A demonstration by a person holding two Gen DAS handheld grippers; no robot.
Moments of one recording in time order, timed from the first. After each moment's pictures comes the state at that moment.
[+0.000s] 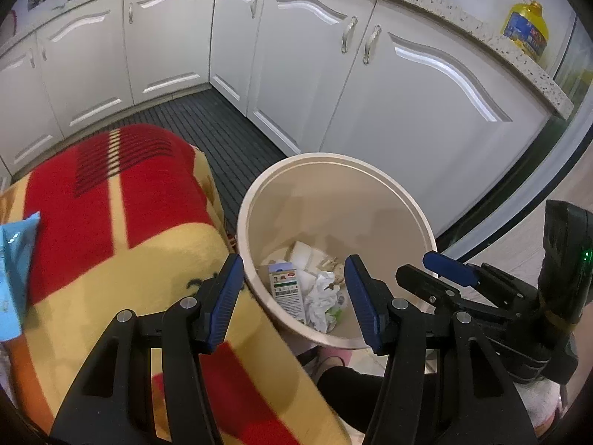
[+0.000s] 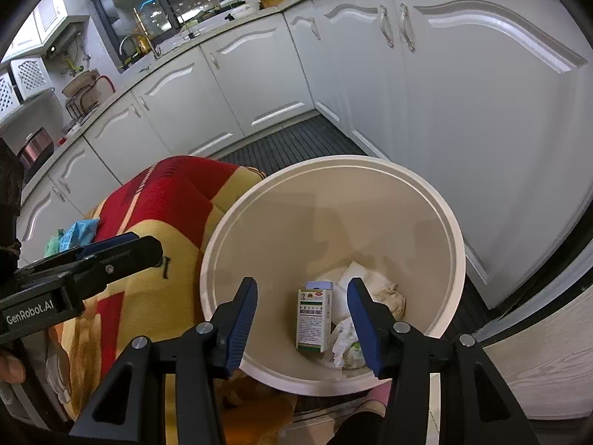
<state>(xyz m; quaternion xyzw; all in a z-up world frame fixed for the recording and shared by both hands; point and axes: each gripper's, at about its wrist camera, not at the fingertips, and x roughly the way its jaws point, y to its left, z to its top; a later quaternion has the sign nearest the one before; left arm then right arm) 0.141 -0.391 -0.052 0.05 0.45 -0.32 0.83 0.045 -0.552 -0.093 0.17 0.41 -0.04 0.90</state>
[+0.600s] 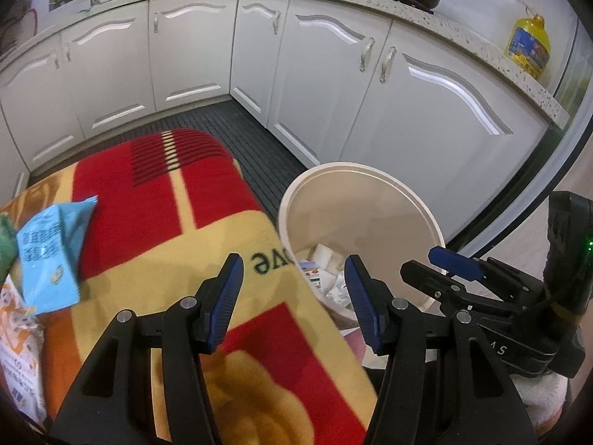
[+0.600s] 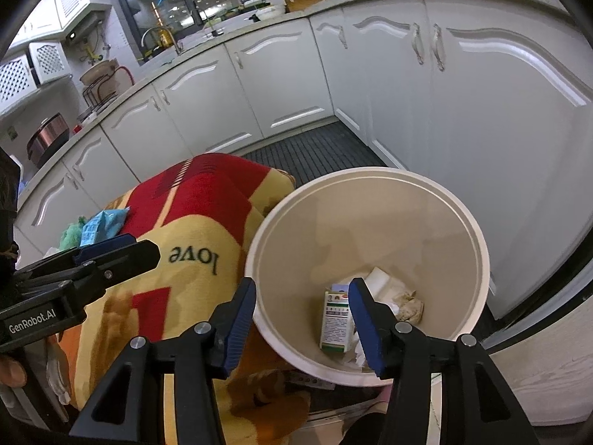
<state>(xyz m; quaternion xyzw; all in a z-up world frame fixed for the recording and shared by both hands) 0.123 -0.335 -0.035 0.04 0.43 -0.30 0.85 0.047 -0.509 -0.070 0.14 0.40 -0.02 0.90</state>
